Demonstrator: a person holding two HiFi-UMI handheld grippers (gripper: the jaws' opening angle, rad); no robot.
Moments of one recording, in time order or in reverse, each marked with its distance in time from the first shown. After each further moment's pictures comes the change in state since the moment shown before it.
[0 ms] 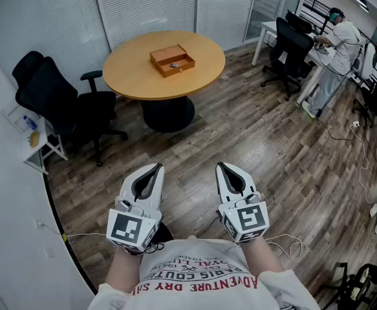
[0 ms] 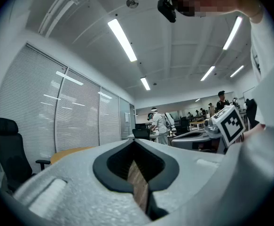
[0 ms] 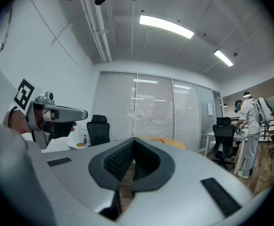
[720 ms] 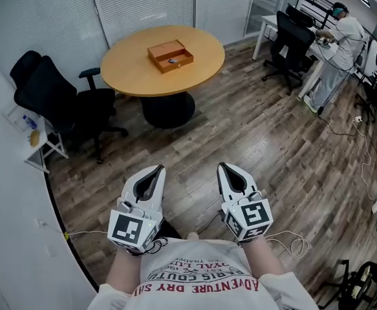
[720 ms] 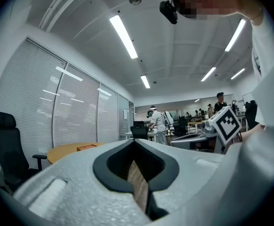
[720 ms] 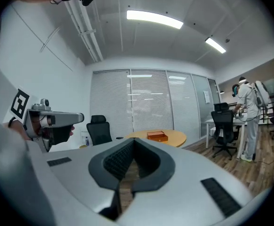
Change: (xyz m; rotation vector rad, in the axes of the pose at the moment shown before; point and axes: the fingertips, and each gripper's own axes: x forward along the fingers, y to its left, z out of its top) left arm 0.011 -0.011 -0.018 -0.034 0.031 -0.027; right arm 0.001 -0.017 -0.027 0.122 0.056 0.001
